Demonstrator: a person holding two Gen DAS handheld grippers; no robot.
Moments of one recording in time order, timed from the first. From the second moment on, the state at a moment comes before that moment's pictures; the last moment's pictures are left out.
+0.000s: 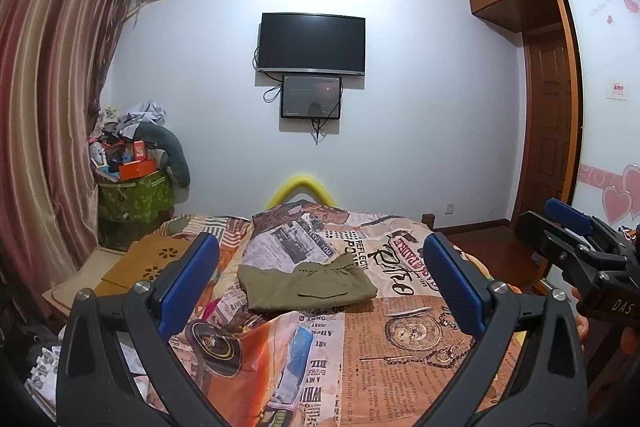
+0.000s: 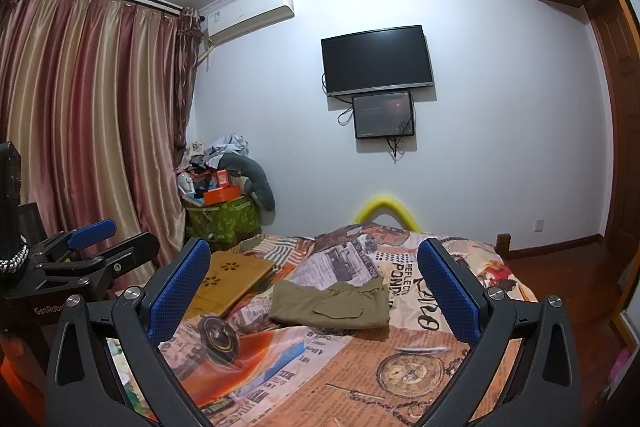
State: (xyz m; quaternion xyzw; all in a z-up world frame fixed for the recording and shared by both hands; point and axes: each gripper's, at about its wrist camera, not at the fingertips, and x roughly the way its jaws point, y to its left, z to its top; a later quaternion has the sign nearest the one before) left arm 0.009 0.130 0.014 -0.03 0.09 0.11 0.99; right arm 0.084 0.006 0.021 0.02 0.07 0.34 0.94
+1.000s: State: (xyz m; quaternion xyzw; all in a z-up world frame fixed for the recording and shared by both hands) left arm 0.007 0.137 0.014 -0.04 0.10 0.09 0.99; right arm 0.081 0.008 0.021 0.03 0.08 0.35 0.93
